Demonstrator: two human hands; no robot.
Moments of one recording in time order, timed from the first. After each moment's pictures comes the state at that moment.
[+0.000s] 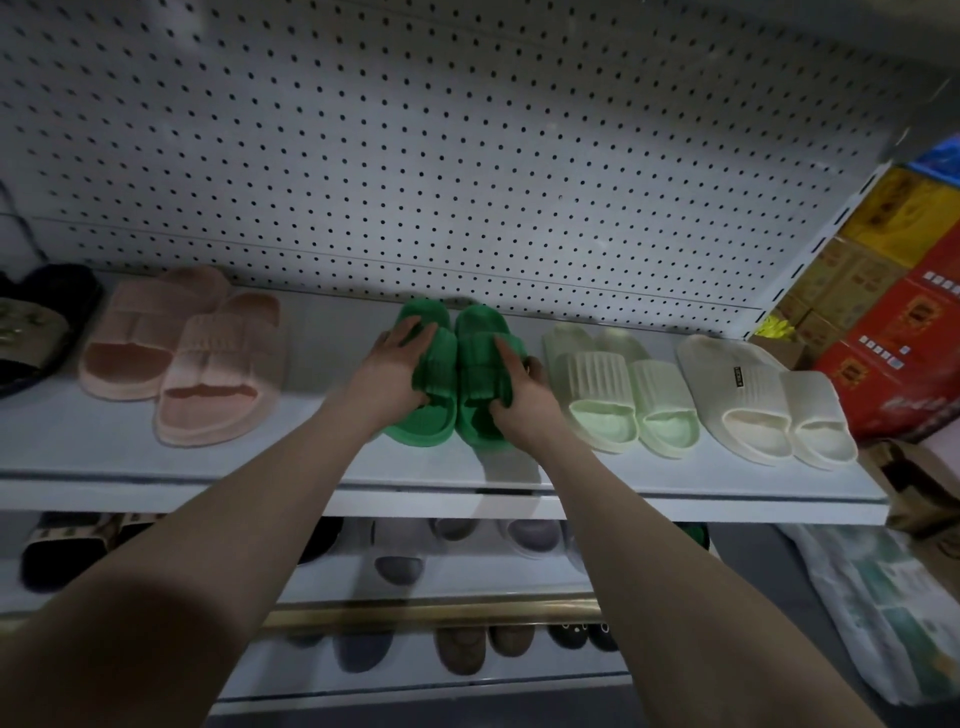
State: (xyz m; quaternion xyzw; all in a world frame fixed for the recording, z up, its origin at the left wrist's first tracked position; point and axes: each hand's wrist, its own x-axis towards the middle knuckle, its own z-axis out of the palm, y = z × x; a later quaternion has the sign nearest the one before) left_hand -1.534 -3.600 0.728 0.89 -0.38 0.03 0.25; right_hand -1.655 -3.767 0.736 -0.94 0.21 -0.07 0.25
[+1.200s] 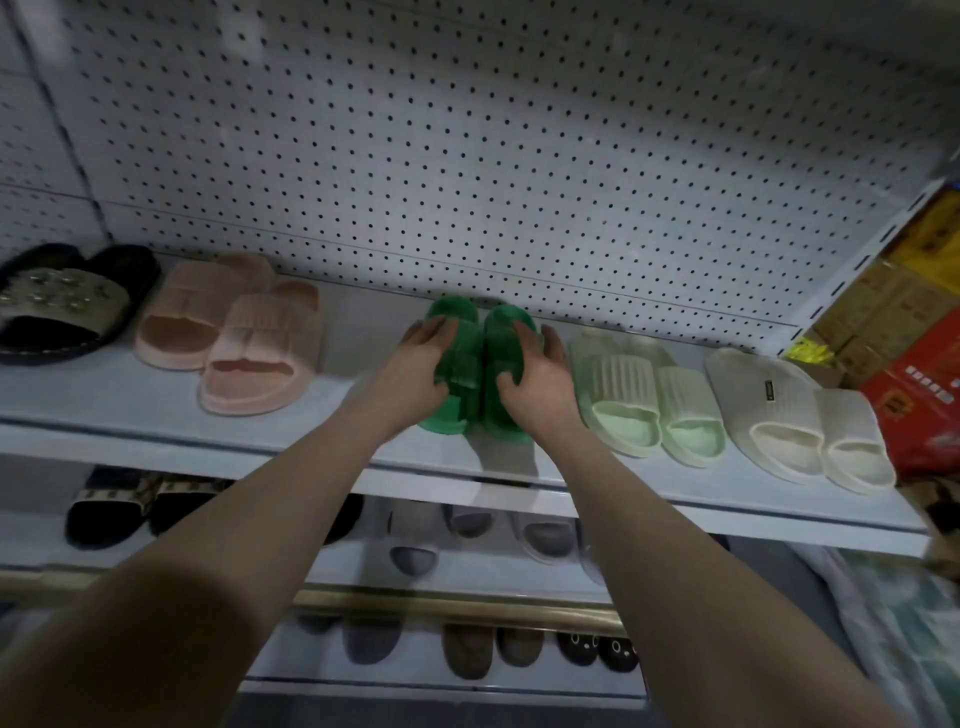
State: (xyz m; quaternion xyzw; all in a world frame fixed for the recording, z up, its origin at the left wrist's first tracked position) left_hand -1.554 -3.585 0.731 0.88 -0.37 0.04 0.29; right_hand -1.652 -3.744 0.753 -0.95 0.16 -0.18 0.21
